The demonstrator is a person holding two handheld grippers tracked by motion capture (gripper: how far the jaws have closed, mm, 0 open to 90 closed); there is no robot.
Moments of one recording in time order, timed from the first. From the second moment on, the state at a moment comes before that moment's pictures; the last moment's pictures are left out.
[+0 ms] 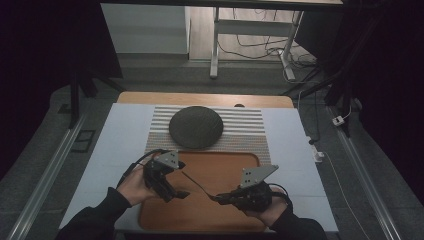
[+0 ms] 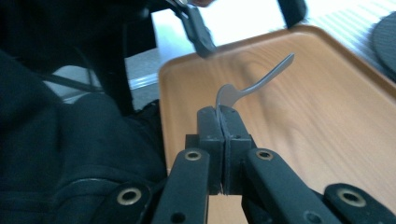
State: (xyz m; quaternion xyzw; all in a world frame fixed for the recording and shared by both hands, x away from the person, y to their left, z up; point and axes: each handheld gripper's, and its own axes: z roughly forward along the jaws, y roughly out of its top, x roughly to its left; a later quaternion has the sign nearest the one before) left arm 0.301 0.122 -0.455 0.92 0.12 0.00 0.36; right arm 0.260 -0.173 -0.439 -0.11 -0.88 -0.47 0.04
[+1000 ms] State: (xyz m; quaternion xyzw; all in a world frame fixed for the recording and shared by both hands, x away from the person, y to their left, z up) left arm 0.274 0.078 -0.464 0.97 -0.13 -0.02 0.22; right arm 0.264 -0.169 -0.445 -0.05 -0.90 -0.43 0.11
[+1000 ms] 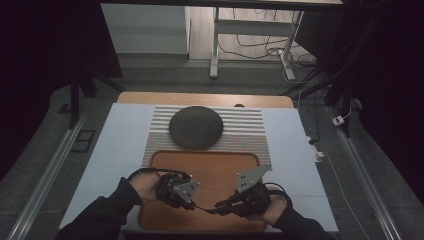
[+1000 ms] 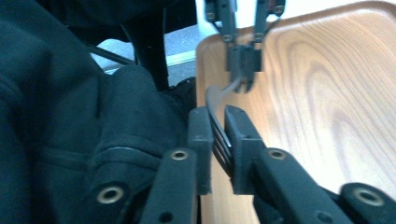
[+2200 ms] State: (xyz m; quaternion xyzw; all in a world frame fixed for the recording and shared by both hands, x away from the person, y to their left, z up) left arm 0.274 0.152 -0.467 0.92 0.29 -0.04 0.27; right arm 0.254 -0.245 -0.440 -0.33 -0.83 -0.43 -0.14
